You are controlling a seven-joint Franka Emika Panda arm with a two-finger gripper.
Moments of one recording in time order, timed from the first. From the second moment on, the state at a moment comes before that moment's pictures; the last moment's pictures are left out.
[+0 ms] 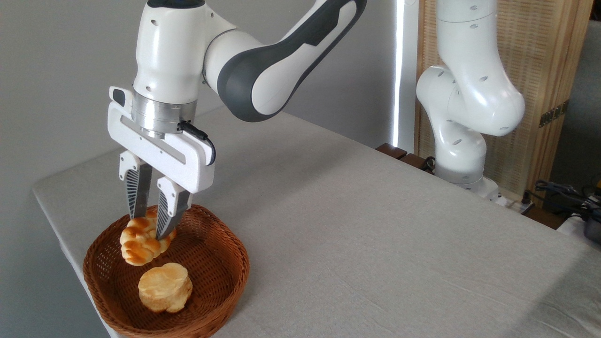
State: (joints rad) arm -0.17 0.15 -0.01 -1.82 -0.20 2.34 0.43
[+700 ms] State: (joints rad) arm -0.15 0.03 0.00 -1.79 -0.12 2.13 0.43
